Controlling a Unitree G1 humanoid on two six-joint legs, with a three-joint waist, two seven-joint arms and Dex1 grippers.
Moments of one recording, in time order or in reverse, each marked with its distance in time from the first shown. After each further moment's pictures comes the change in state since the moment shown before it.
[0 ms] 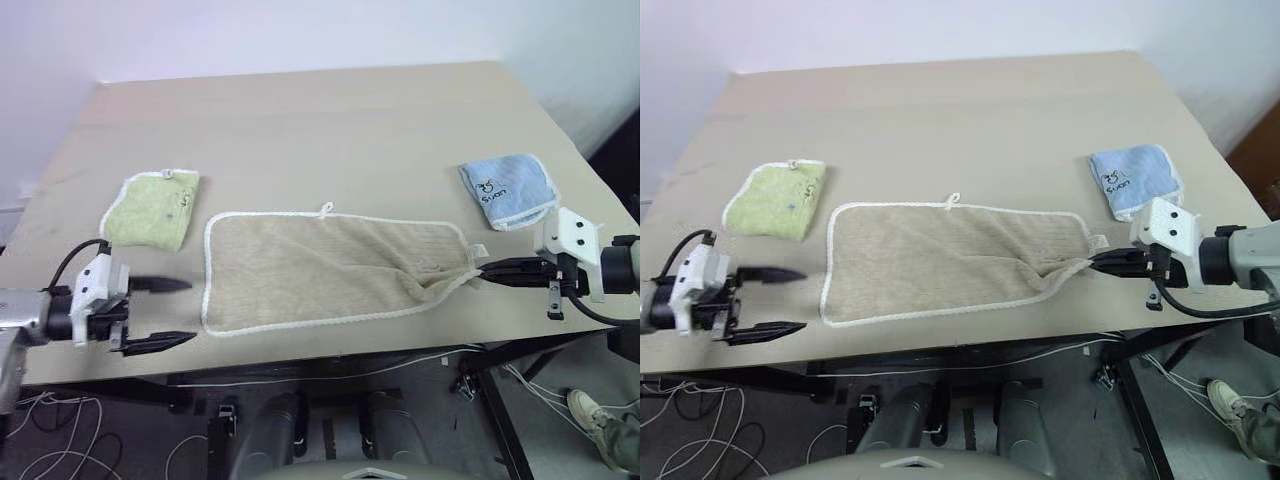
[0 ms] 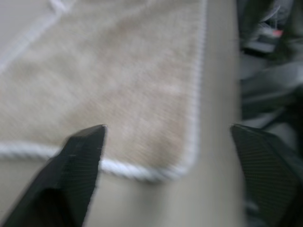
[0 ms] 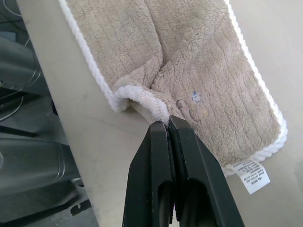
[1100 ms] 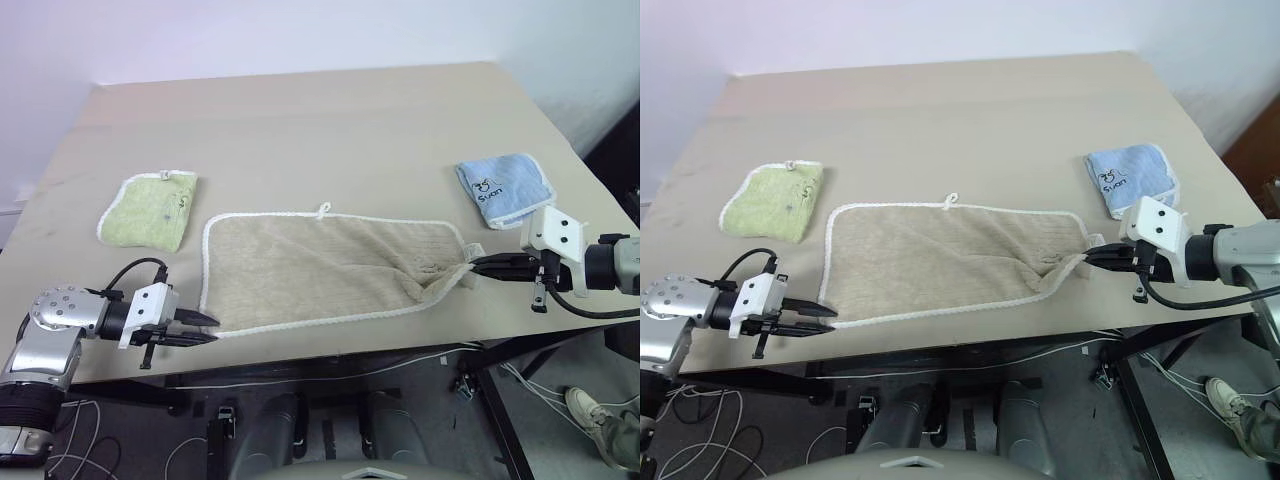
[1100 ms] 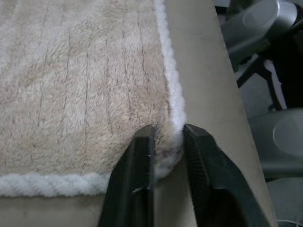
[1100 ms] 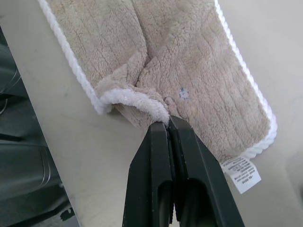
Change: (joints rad) left arm -0.138 0.012 -0.272 0.252 0.140 -0.229 -0.103; right arm -0.045 0.026 0.061 0.050 -0.032 -0.031 -0.050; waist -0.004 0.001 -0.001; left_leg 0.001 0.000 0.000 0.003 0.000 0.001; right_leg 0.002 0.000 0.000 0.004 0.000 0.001
